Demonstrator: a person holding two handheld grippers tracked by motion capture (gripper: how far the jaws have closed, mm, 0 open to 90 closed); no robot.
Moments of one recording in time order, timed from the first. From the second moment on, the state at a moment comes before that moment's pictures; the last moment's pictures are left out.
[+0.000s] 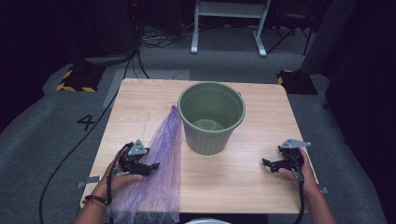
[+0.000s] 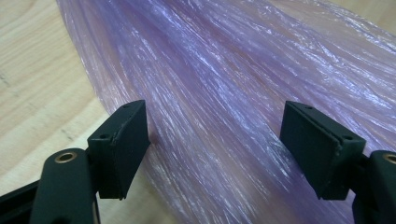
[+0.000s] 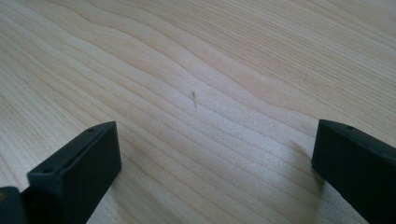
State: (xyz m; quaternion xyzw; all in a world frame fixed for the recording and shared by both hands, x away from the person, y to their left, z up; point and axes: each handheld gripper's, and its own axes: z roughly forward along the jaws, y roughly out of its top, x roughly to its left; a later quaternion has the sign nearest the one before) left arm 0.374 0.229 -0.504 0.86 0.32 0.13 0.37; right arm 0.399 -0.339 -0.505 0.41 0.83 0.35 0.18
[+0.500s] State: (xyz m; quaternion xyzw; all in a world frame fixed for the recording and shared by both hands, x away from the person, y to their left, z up) left arm 0.411 0.226 -0.503 0.86 0.33 0.14 0.37; right arm 0.401 -0.339 -0.504 0.40 0.83 0.35 0.17
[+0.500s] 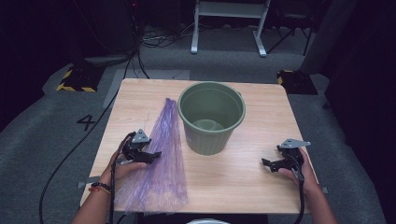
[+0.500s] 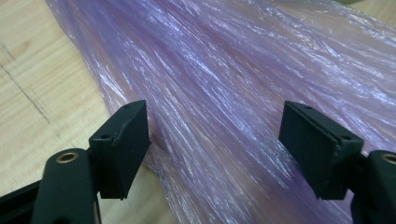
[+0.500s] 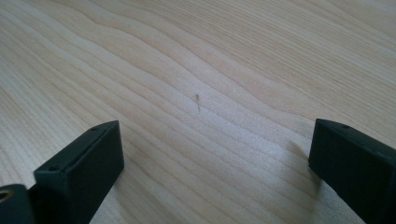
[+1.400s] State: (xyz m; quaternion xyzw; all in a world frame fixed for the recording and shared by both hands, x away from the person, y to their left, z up) left arm 0.416 0.238 -0.474 0.83 0.35 0.16 0.40; right arm 0.397 -0.316 -0.447 0.32 0.80 0.47 0.19
